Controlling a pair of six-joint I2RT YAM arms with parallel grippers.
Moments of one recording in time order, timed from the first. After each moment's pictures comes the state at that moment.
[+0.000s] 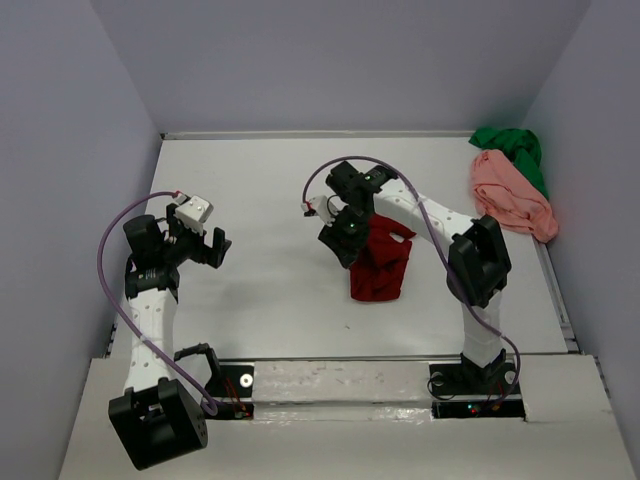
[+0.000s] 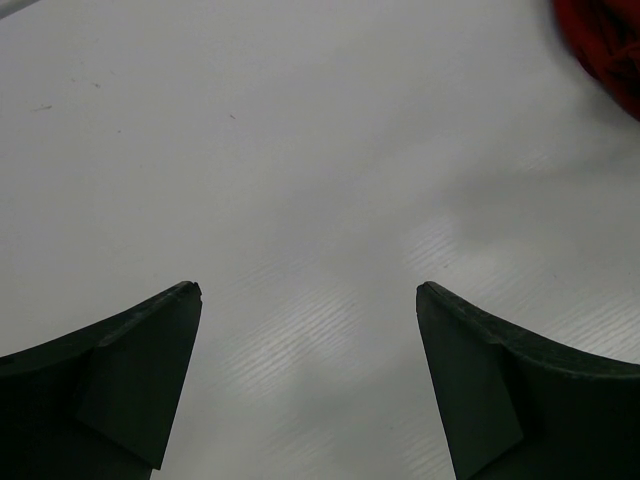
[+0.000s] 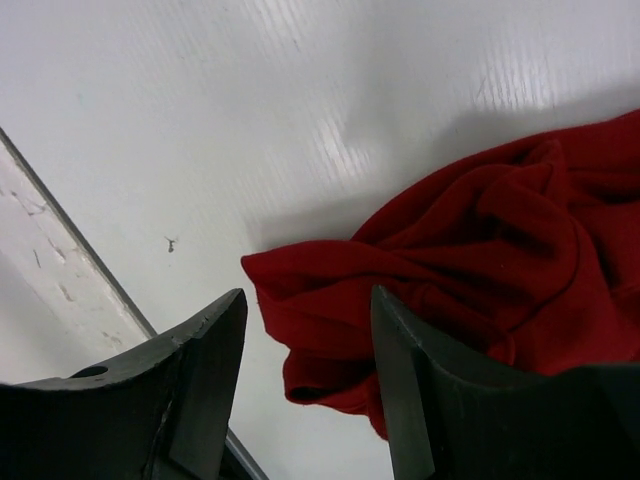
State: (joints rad) left arm 0.30 0.90 0.64 -0.26 0.72 0.45; right arm 0.70 1.99 1.78 -1.14 -0.36 -0.40
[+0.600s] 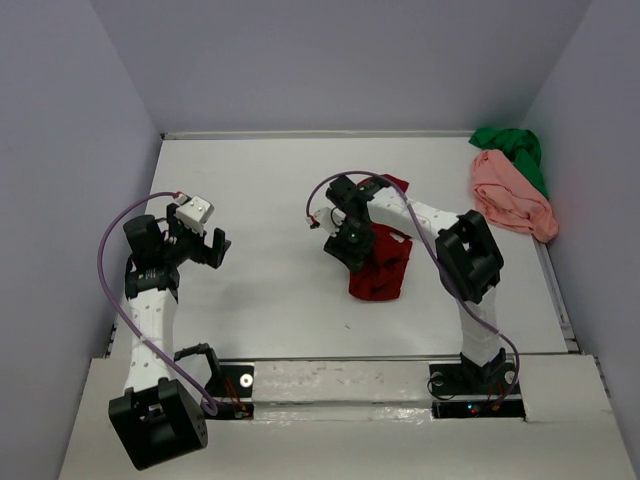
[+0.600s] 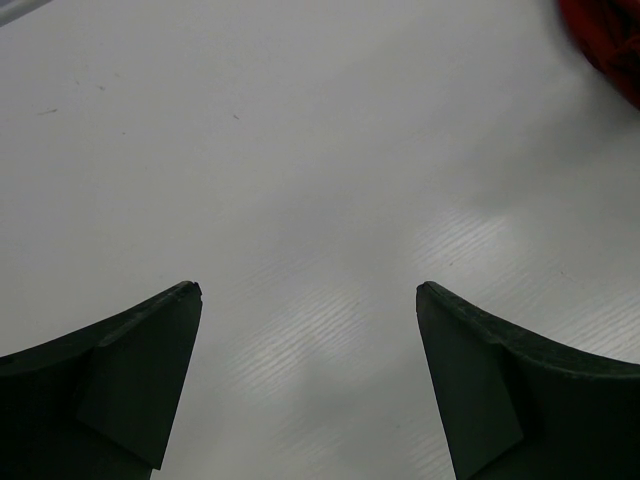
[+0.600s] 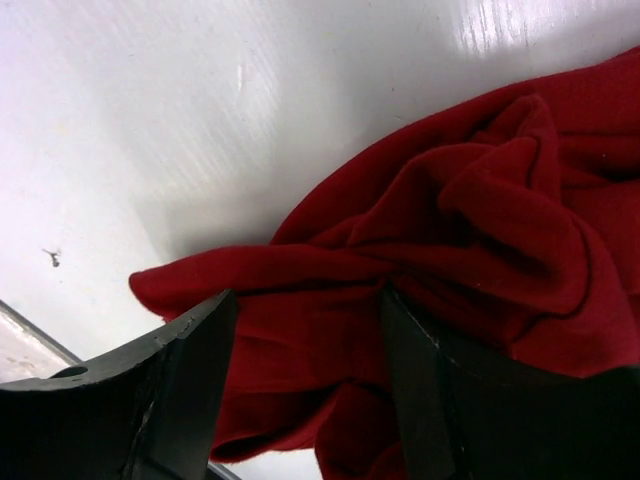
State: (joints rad) left arm 0.30 0.90 0.64 -0.26 0.71 0.47; right arm 0.69 2.04 1.66 -1.06 -0.19 -0.42
